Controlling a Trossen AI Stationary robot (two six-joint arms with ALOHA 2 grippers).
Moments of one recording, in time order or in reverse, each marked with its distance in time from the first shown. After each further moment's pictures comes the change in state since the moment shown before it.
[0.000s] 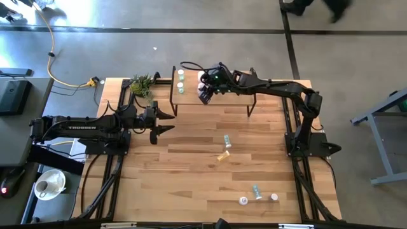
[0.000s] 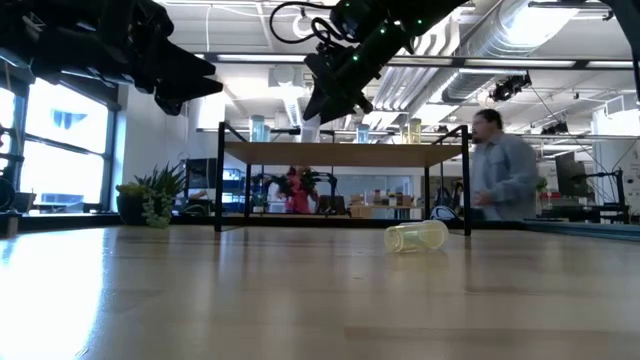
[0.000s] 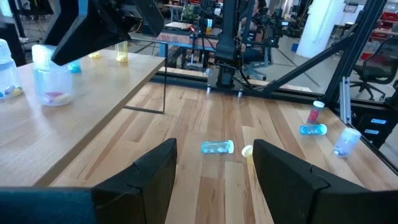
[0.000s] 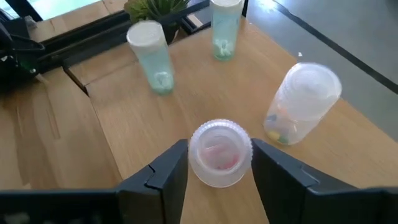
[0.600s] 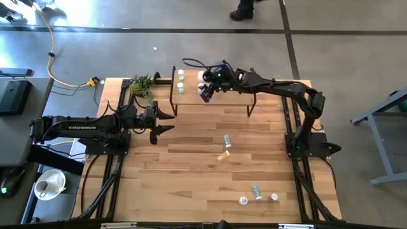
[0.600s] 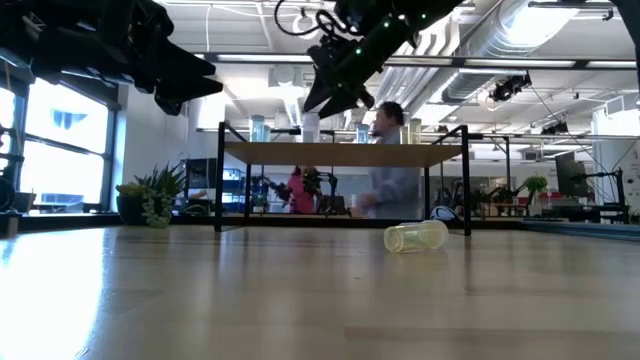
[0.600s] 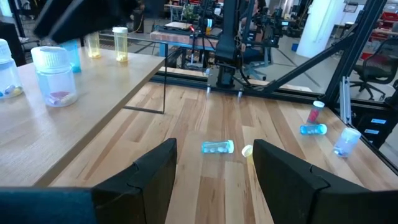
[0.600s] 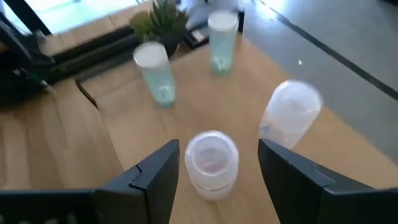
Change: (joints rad) left arm 0.000 0.000 0.000 0.000 0.000 0.000; right arm -0.003 -0.040 0.000 0.010 -0.011 0.001
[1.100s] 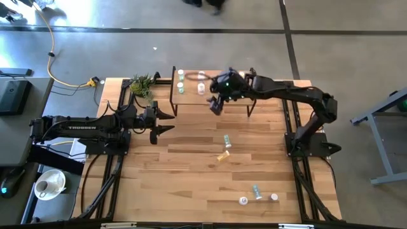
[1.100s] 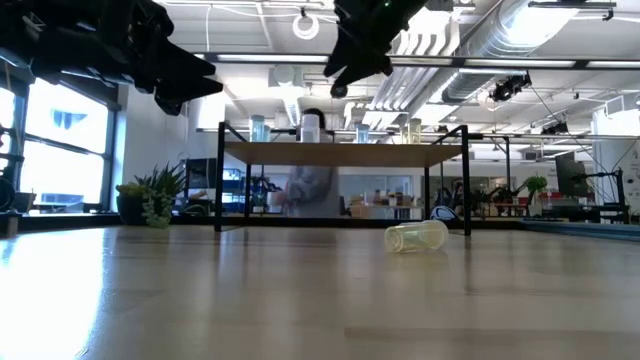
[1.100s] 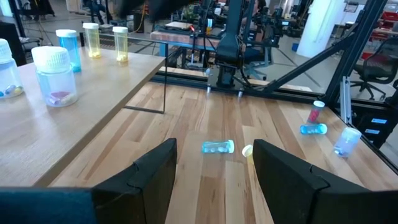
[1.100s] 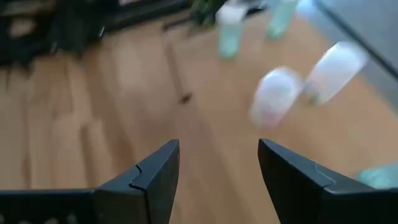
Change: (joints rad) left arm 0.000 0.000 0.000 -0.001 0.000 0.000; right arm 0.130 -0.157 0.000 -0.286 -0.007 -0.026
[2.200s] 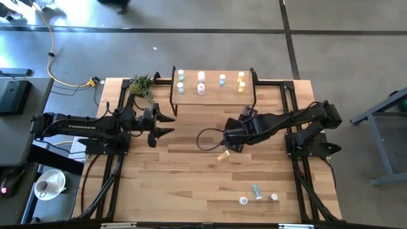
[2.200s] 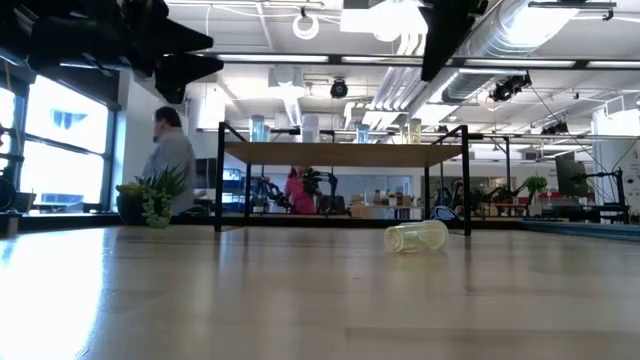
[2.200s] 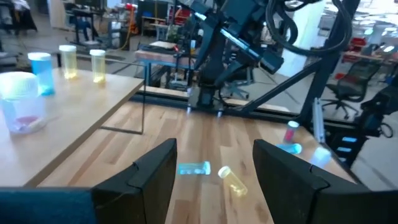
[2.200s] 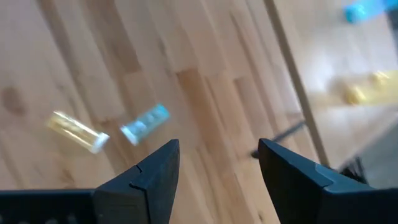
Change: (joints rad) left arm -0.096 0.000 0.000 0.092 -0.042 -0.043; right arm 0.491 -0.001 -0.001 -0.671 0.491 0.400
